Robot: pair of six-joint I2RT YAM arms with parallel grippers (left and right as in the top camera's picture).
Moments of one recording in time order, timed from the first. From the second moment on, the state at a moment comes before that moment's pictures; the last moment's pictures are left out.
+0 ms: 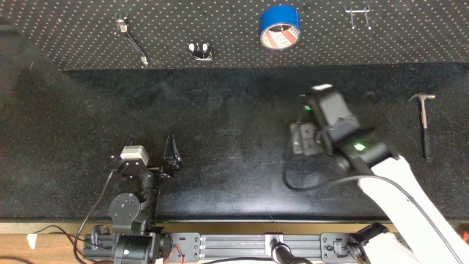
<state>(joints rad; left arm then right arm) -0.04 0.01 0.01 -0.07 -0.04 -0.14 0.44 1.19 1.00 -0.90 0.05 0.29</state>
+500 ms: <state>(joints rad) -0.04 0.01 0.01 -0.07 -0.04 -0.14 -0.66 1.39 0.98 -0.79 -0.10 -0.41</state>
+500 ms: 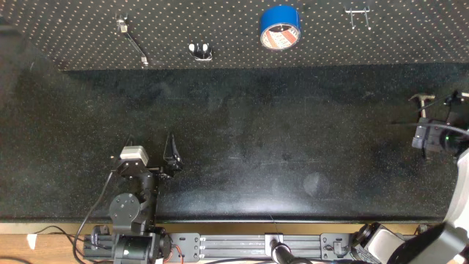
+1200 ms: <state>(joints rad) -0.04 0.01 0.01 -0.07 -0.04 -0.14 -0.65 1.70 0.98 -0.65 -0.09 -0.59</state>
